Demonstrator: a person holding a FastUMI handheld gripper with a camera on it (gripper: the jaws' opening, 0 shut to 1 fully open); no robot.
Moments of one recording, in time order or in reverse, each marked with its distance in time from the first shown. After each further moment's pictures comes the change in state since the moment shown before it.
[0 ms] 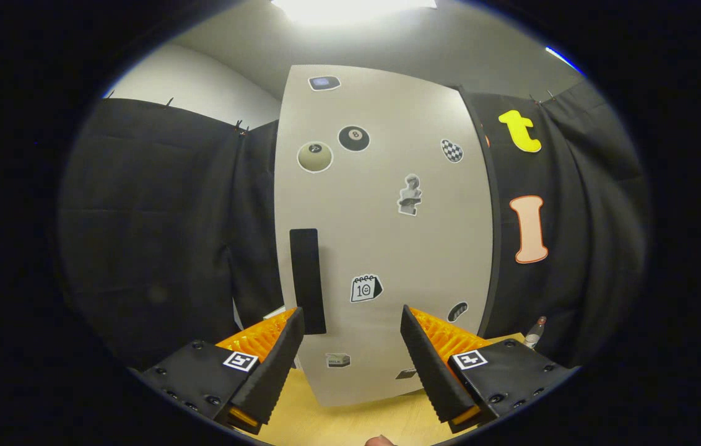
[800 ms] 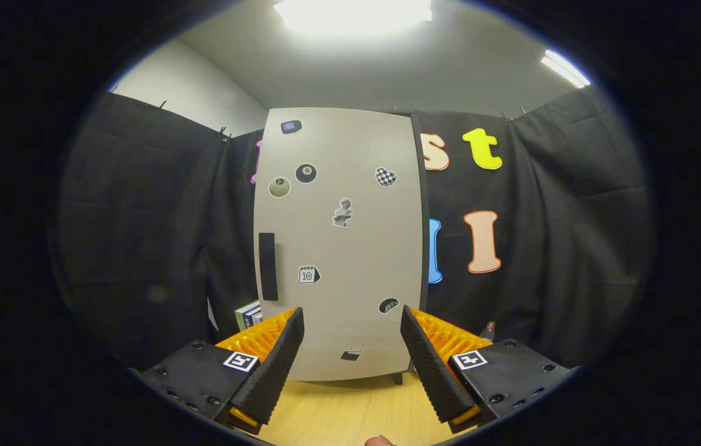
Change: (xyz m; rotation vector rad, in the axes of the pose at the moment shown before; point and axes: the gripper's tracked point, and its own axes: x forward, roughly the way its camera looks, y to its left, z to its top) arm -0.083 -0.072 0.000 -0.035 -0.032 -0.129
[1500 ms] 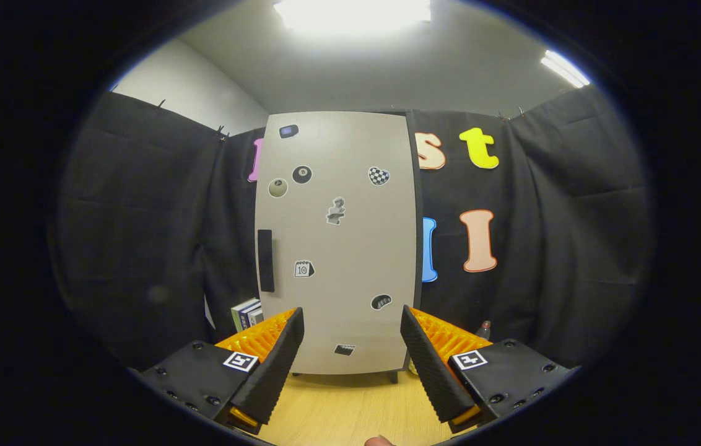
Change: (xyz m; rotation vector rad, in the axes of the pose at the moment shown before) arm 0.000 -0.003 -0.007 -0.006 0.004 0.002
